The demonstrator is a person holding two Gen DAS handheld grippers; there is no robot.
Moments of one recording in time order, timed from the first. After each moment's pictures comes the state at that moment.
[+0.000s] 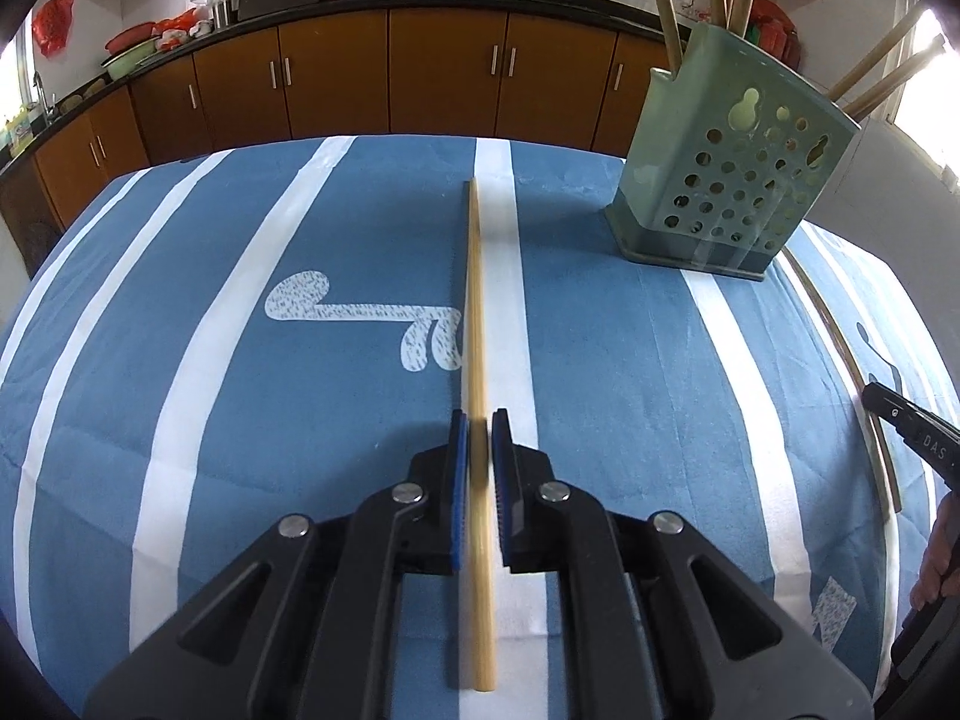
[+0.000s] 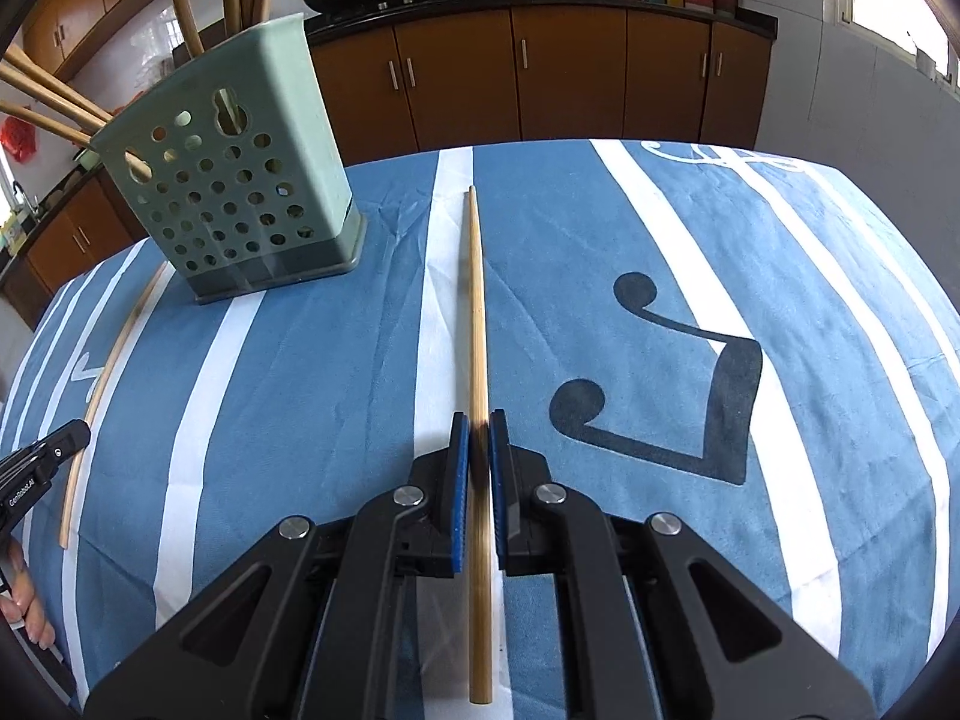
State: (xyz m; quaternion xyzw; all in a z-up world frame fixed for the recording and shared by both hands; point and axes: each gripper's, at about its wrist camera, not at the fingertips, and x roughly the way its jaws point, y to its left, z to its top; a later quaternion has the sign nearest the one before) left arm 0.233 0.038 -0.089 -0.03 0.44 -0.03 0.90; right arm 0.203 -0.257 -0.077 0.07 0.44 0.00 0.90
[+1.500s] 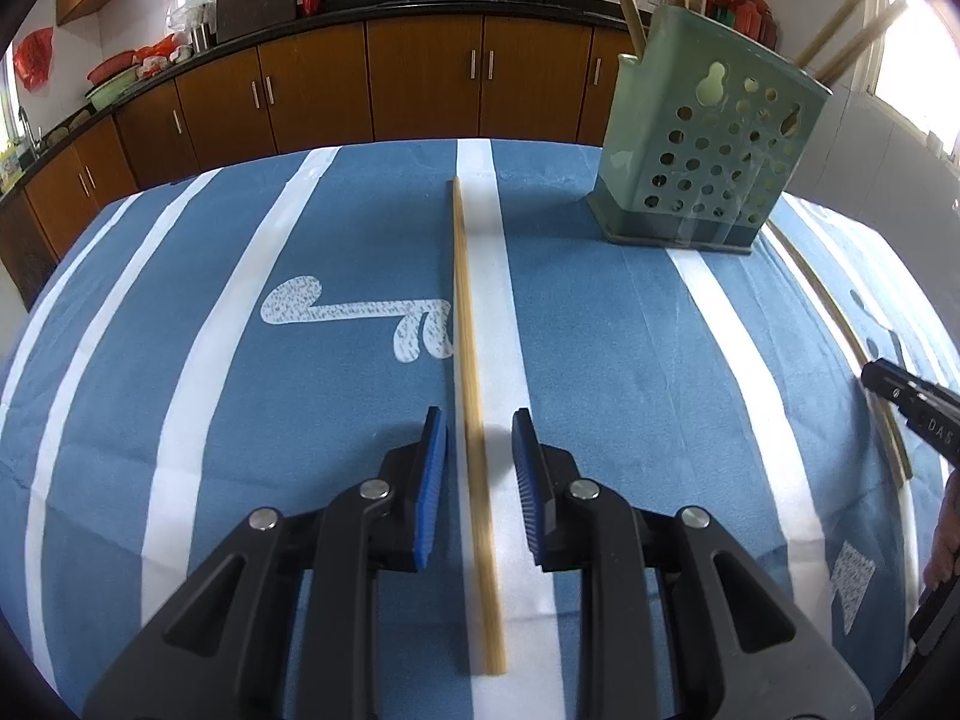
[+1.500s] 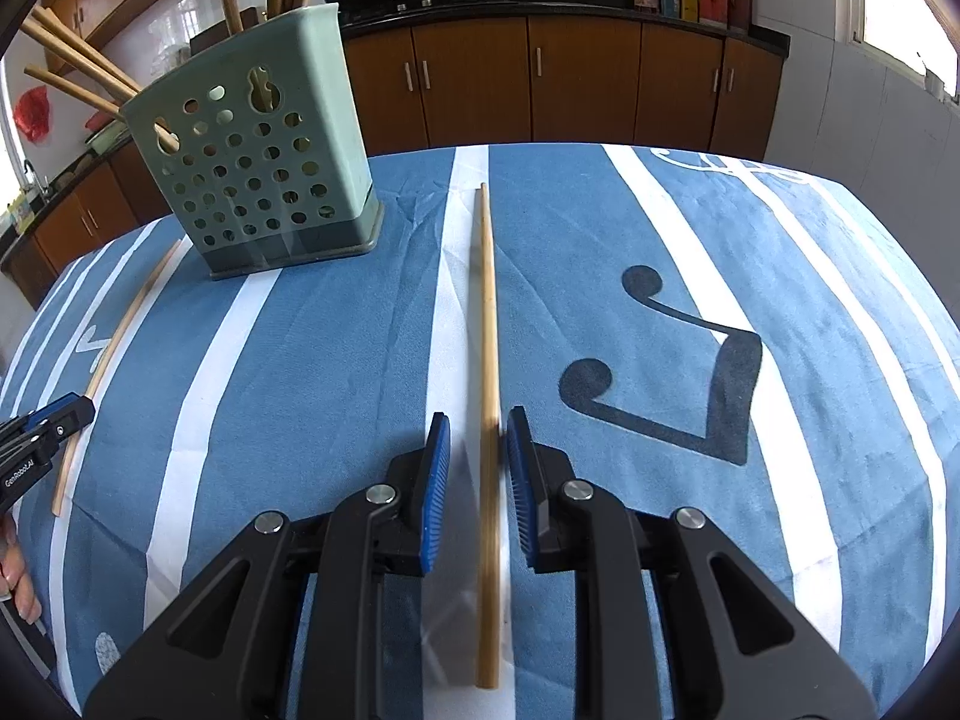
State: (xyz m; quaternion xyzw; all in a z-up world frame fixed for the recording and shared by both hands) left arm 0.223 0.031 -0.090 0.01 0.43 -0.04 0.90; right arm 0.188 -0.250 -0.077 0.05 0.43 0.01 0.90
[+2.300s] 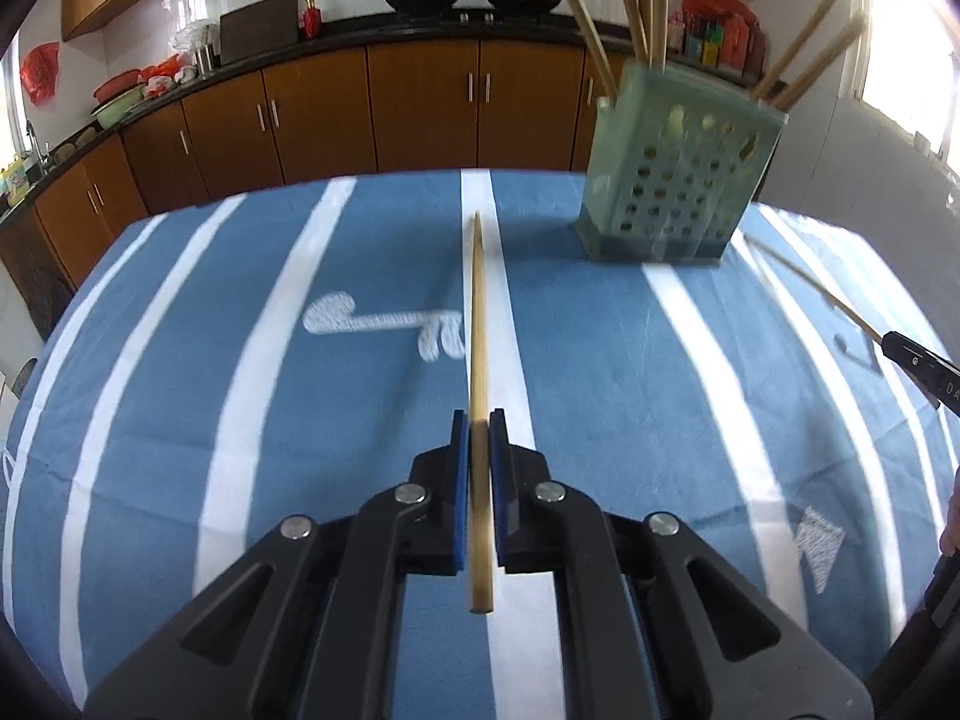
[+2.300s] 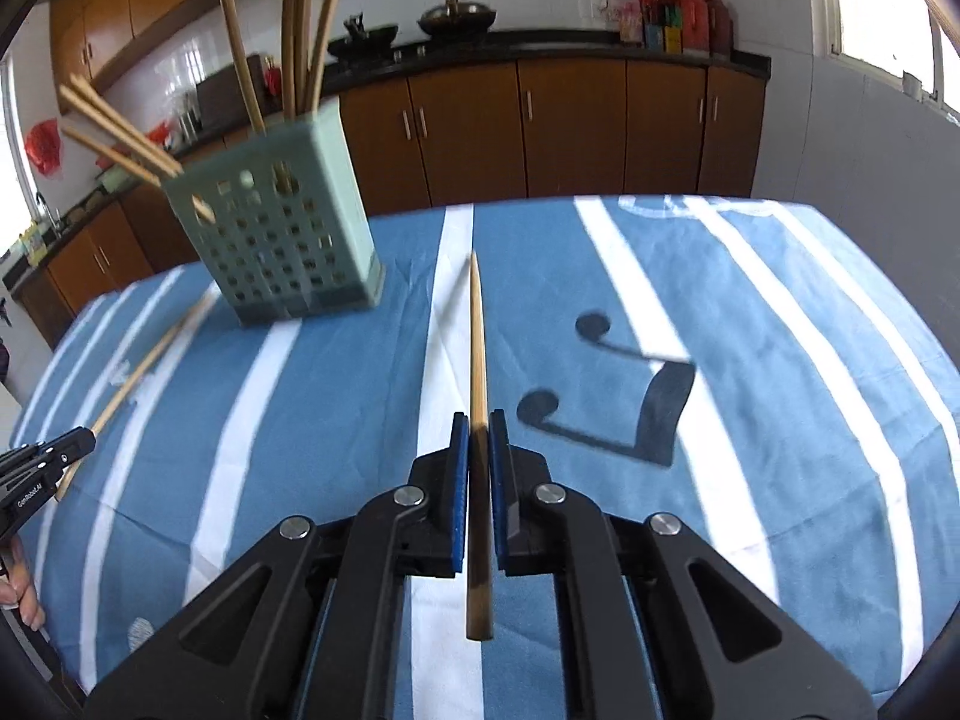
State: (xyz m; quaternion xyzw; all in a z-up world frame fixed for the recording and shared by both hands) left arm 0.190 0.039 -0.054 0.01 0.40 -0.04 0.92; right arm 0.156 -0.268 -0.035 0.07 0.37 0.01 0.93
